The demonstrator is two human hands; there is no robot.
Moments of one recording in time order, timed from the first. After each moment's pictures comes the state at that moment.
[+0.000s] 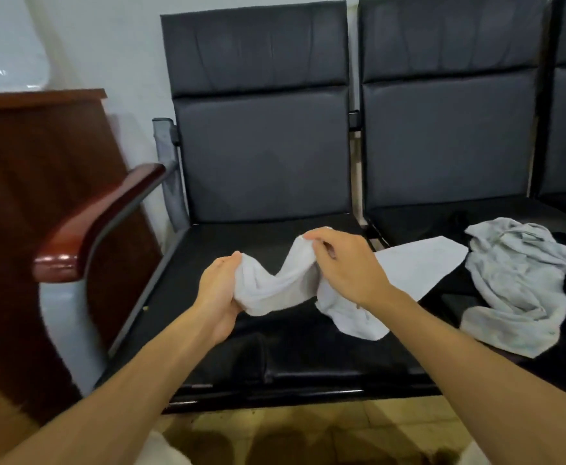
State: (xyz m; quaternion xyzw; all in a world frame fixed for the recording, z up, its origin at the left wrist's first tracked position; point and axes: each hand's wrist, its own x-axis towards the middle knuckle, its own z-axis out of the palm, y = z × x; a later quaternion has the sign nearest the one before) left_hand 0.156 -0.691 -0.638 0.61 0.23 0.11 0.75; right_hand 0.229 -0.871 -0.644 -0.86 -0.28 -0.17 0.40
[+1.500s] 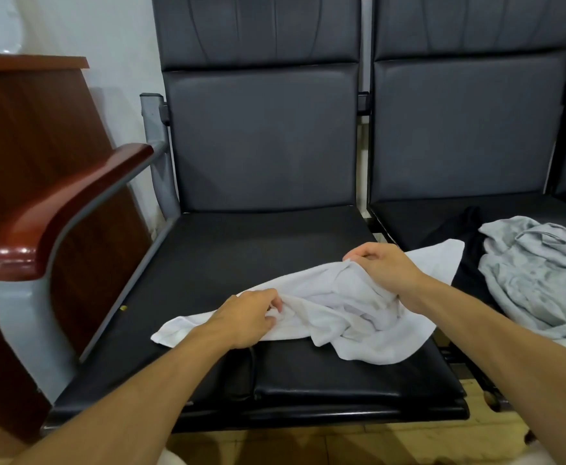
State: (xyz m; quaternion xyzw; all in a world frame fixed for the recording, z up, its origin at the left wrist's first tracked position) left_hand 0.204 -0.679 -0.705 0.98 -0.02 -0.08 0.17; right_hand 0.286 -0.908 -0.670 -0.85 -0.10 0.08 0.52
